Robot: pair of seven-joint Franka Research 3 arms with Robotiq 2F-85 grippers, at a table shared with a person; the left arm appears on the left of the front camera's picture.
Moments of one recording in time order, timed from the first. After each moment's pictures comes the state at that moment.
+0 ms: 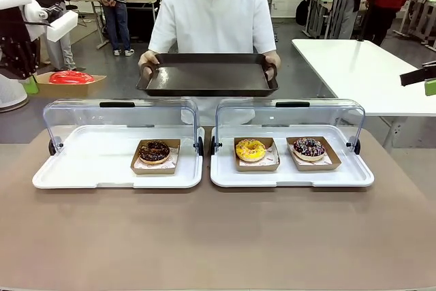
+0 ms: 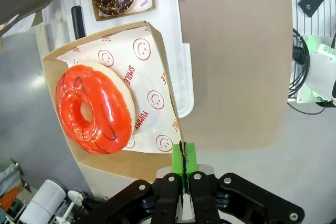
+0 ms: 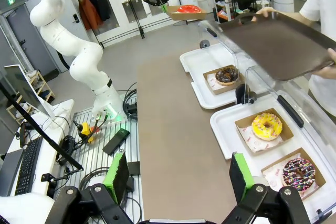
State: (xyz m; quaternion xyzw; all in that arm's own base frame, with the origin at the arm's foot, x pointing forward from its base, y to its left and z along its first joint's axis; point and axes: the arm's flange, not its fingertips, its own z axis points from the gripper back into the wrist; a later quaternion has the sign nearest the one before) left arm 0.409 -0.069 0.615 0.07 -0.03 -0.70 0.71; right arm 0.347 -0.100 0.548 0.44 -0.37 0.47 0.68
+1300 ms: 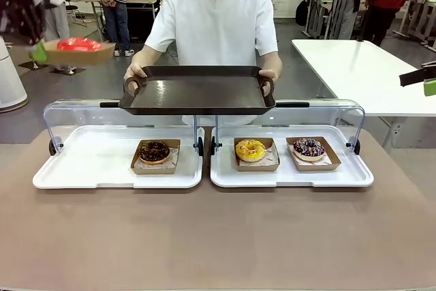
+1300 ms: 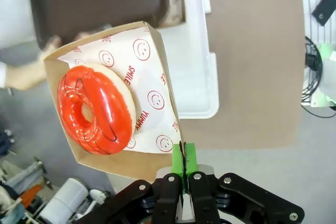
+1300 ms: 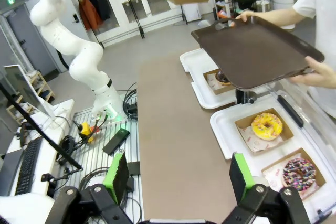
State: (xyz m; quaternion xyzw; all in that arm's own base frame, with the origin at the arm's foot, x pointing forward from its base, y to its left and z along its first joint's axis) left arm 0.409 -0.098 0.680 0.10 -0.08 -0.71 0.69; right arm 0.347 -0.100 0.548 0.44 -0.37 0.47 0.68
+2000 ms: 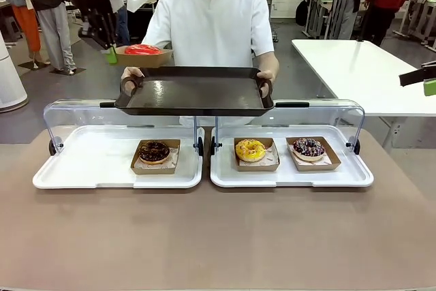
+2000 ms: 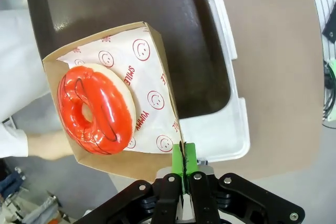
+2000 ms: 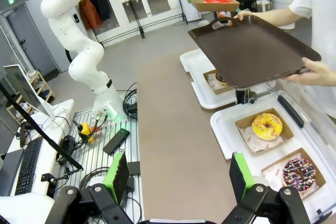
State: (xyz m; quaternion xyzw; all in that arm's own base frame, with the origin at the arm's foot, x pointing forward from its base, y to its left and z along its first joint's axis) left arm 0.495 -0.191 0.646 0.06 -0.08 -0.76 0.64; right arm 0.347 -0.100 0.548 0.44 -0.37 0.47 0.68
